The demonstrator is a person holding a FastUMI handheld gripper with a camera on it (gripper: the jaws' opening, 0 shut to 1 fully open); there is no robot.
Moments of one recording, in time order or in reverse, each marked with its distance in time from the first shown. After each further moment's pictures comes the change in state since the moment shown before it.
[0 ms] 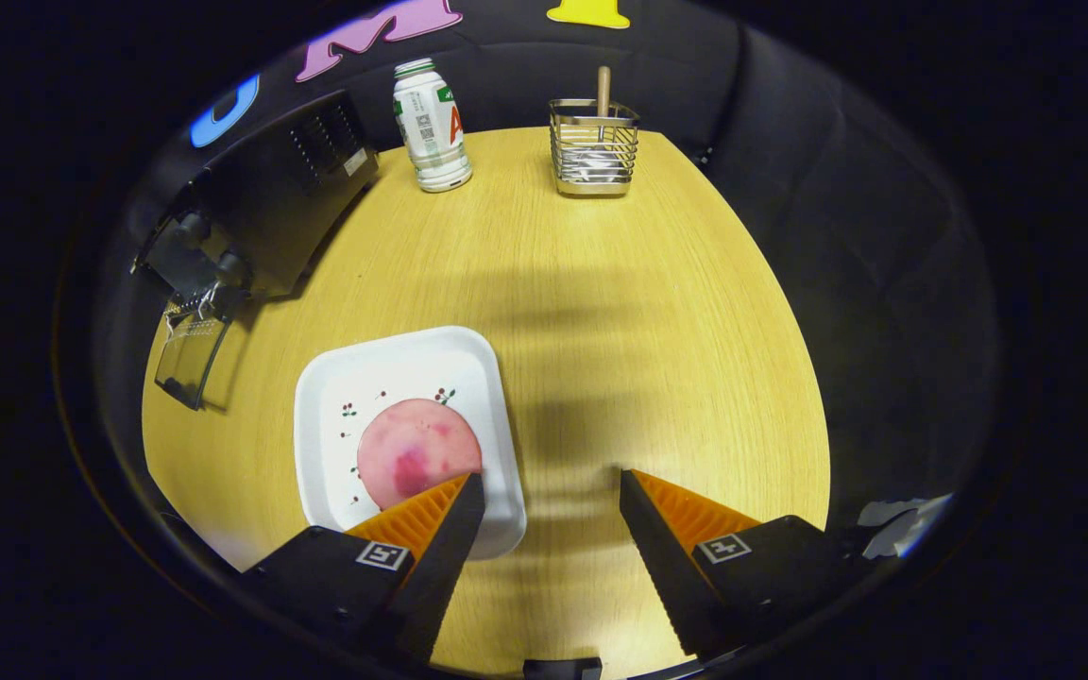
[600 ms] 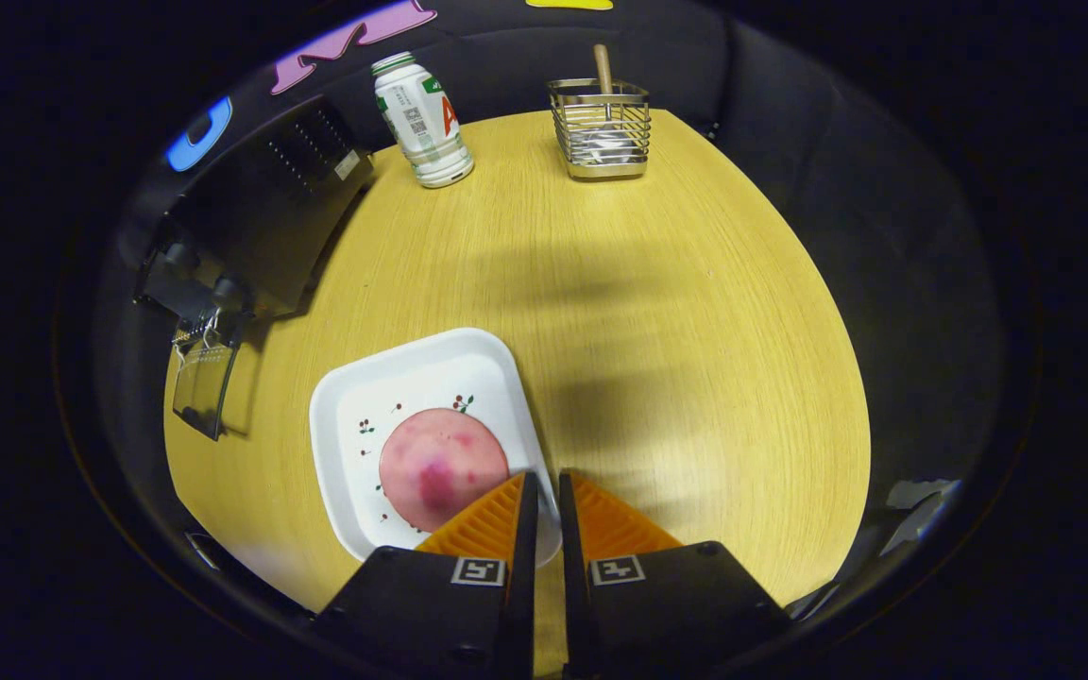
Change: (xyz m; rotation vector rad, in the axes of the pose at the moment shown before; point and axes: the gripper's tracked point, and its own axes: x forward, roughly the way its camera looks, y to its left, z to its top) arm 0.004 0.021 0.010 0.082 0.043 0.087
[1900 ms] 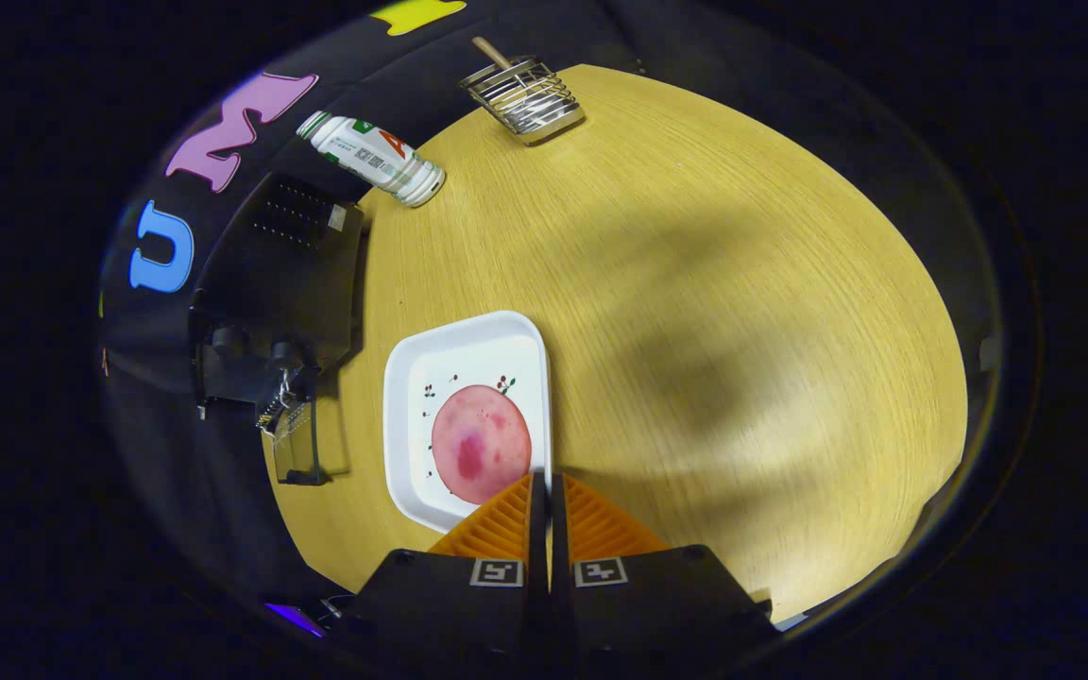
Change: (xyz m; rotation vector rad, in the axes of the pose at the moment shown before) arm -0.019 0.051 -0.036 0.416 0.064 0.231
